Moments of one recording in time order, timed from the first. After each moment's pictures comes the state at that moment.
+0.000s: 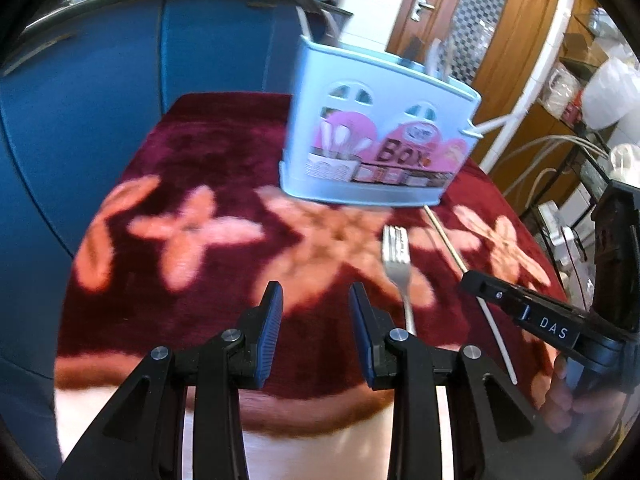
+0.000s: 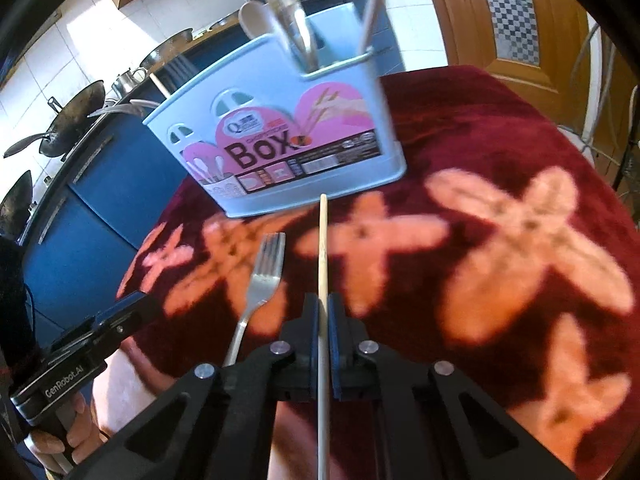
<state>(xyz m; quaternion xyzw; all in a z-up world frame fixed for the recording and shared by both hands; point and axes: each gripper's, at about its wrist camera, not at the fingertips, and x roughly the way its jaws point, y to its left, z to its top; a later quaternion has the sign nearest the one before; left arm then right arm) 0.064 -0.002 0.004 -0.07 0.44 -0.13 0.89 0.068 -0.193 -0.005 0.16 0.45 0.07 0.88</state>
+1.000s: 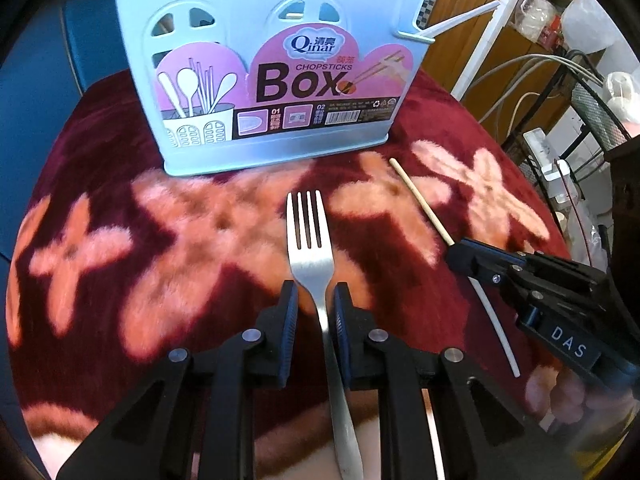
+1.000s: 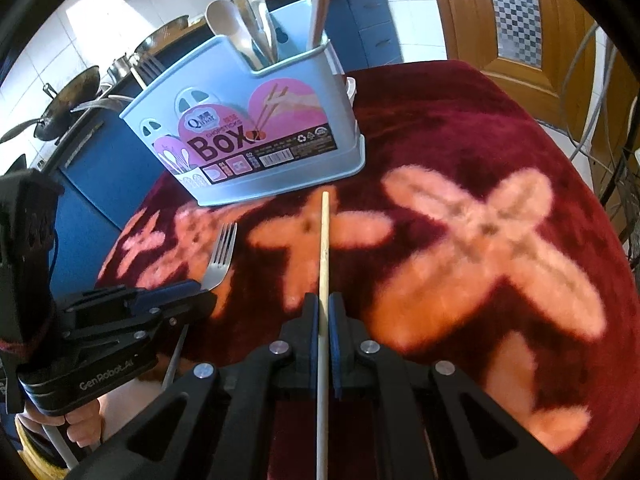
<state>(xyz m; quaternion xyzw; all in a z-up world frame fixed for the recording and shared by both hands) 0.105 -0.089 -0.027 0.01 0.52 -0.20 0.83 0.078 -0.214 -0.012 0.13 0.48 0.08 0.87</state>
